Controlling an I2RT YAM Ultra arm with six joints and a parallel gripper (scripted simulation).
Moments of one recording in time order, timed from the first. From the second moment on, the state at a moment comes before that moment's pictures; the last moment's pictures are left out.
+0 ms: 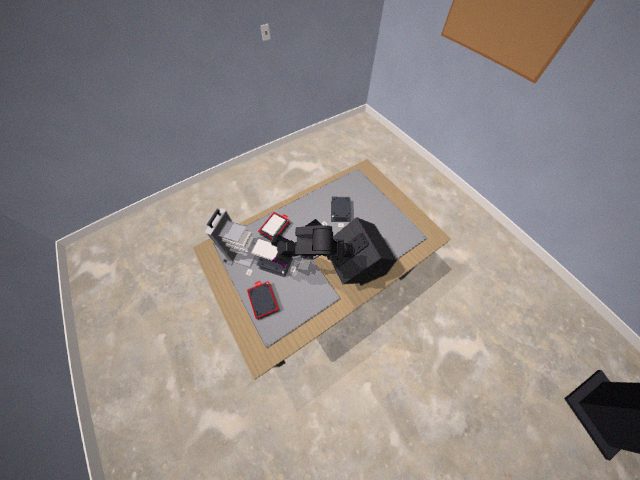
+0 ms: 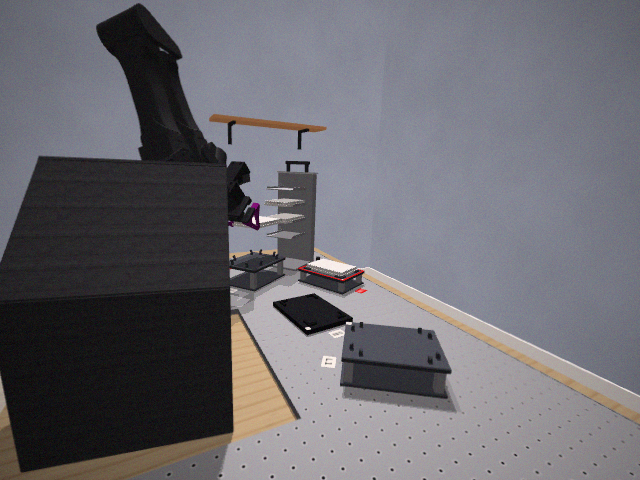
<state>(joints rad) 1.02 1.06 0.13 0.79 -0.06 0.46</state>
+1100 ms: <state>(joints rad) 0.94 0.80 0.15 0.49 -0.14 0.45</state>
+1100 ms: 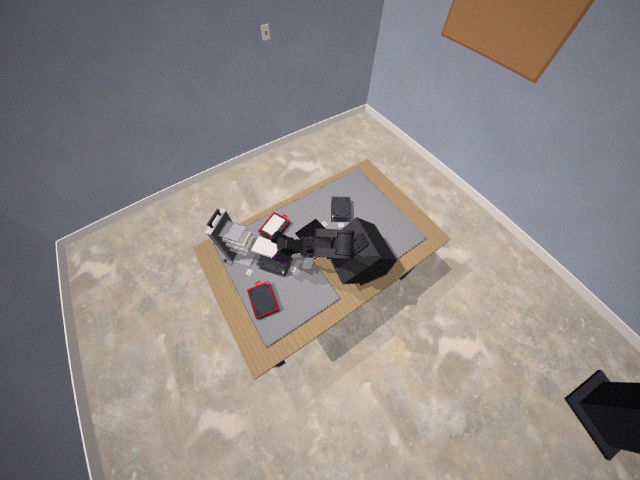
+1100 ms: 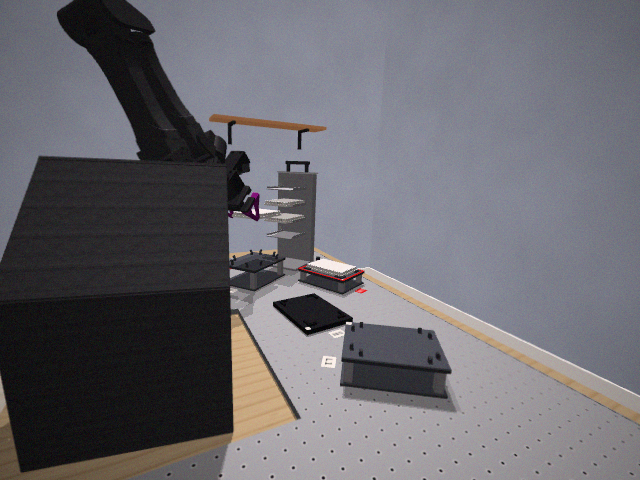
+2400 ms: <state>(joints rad) 0.83 0.58 0.22 0.19 -0.25 0.43</state>
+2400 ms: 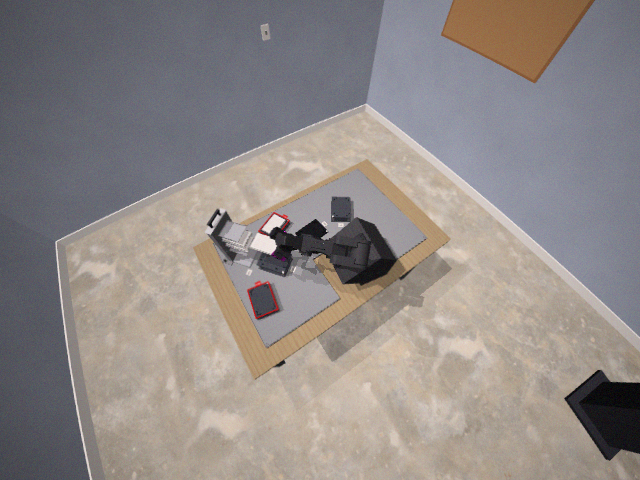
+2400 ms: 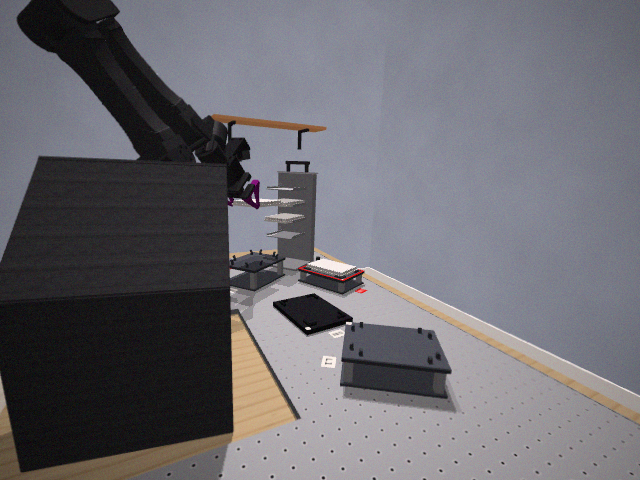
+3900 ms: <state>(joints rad) 0.63 0.44 0.34 -0.09 -0.44 0.40</state>
